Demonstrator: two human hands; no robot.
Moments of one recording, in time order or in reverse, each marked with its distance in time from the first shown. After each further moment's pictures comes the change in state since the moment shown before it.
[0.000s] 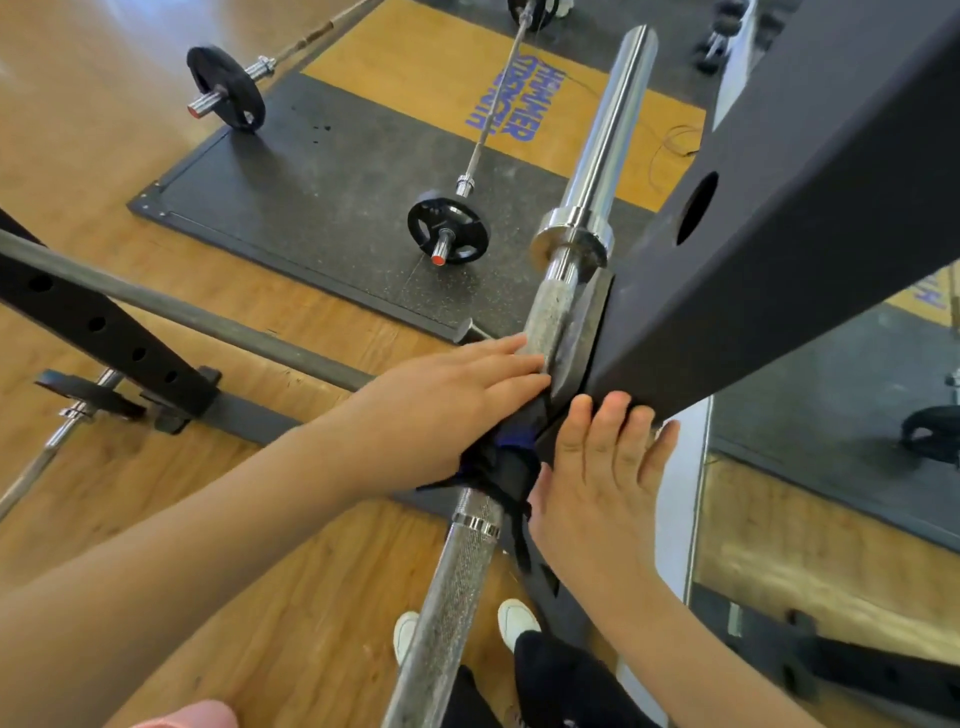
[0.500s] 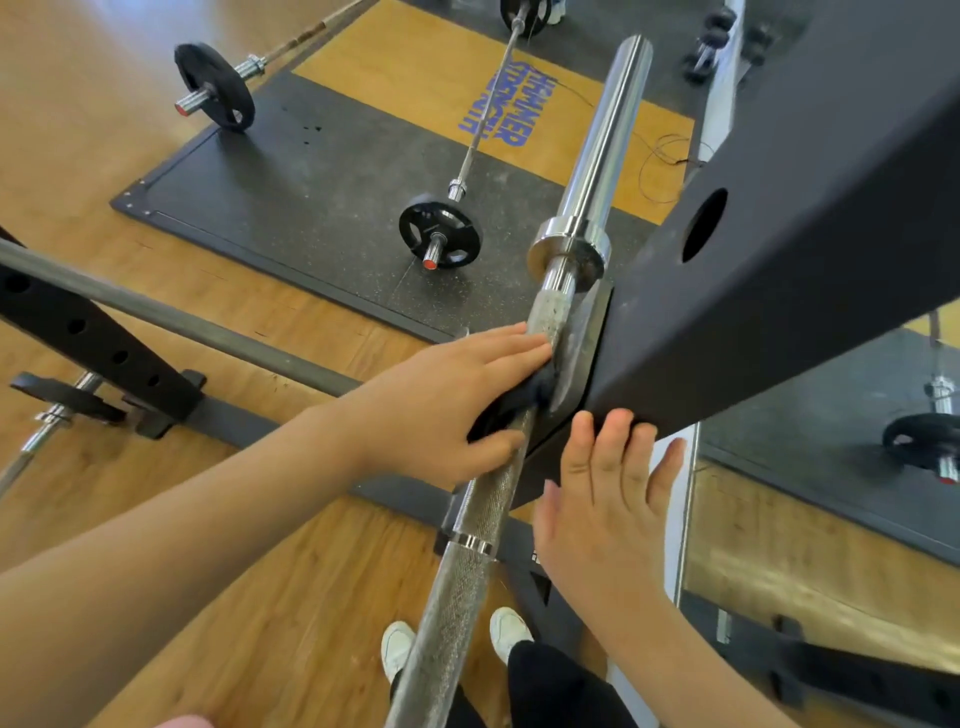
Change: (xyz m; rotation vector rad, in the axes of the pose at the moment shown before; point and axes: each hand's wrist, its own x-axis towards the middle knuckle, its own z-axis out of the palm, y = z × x) left_hand 0.013 -0.021 0.016 -0.283 0.152 0.018; right_hand -0.003 0.007 0.001 -0.020 0.039 -0.056
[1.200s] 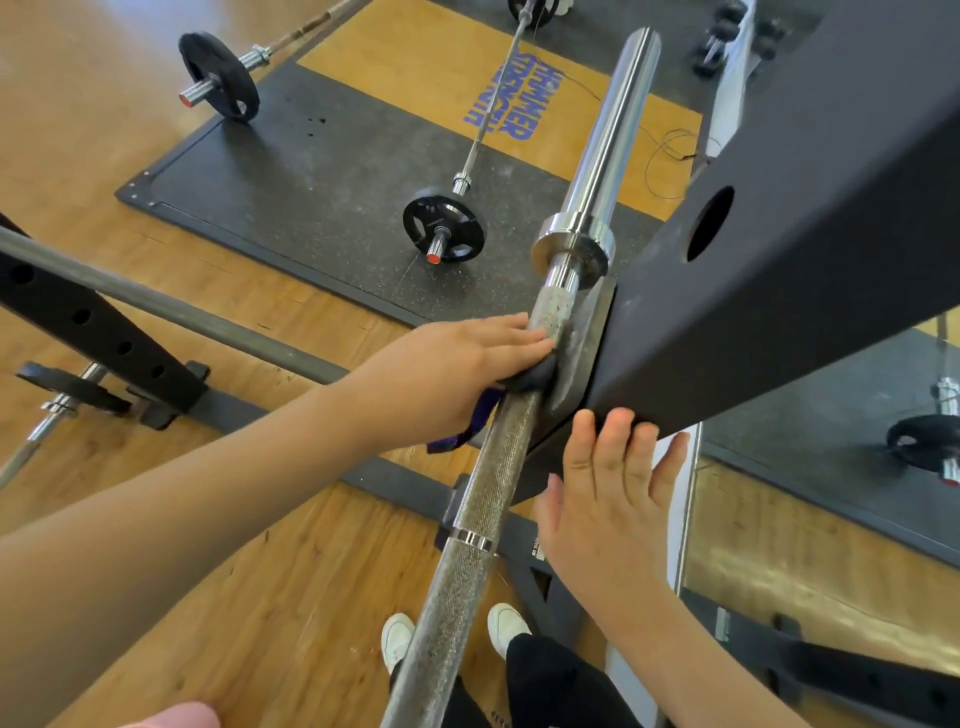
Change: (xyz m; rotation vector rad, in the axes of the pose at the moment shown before) left_hand 0.009 -0.006 -0.005 0.115 0.005 -0.004; right_hand 0.001 0.007 0.002 0.022 0.012 -0.024
